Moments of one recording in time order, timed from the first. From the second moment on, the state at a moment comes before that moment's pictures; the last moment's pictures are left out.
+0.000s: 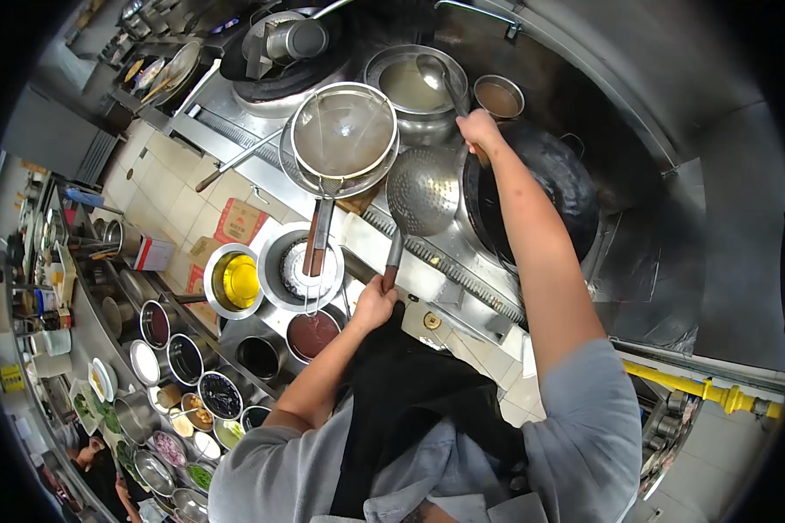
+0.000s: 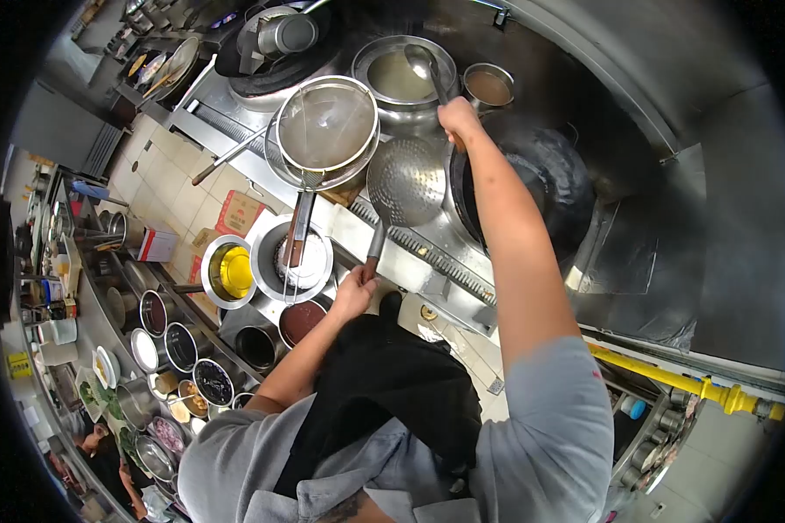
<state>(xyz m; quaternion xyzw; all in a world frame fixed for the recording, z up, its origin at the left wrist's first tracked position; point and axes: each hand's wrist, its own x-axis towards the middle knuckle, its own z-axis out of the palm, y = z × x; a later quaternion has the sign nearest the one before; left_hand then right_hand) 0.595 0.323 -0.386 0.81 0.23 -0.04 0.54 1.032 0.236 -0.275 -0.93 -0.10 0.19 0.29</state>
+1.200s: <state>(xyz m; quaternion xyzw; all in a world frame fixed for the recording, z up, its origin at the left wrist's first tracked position) 0.627 0.371 -0.377 0.81 0.26 -0.17 0.50 0.775 0.107 -0.241 -0.58 0.16 0.43 0.67</state>
